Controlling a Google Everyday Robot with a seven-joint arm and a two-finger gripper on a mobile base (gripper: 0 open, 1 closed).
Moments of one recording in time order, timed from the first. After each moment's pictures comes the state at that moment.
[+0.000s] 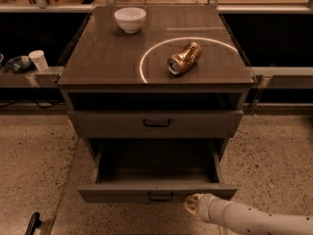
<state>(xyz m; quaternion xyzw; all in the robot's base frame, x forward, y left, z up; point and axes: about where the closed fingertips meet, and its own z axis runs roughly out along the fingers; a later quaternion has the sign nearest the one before) 0.447 -0.139 0.365 -0.55 0.75 0.06 0.36</state>
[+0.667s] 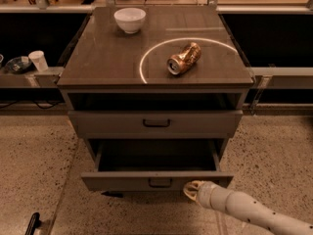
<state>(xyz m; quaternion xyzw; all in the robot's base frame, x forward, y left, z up) 0.503 -0.141 0.372 -0.55 0.72 0.06 0.43</state>
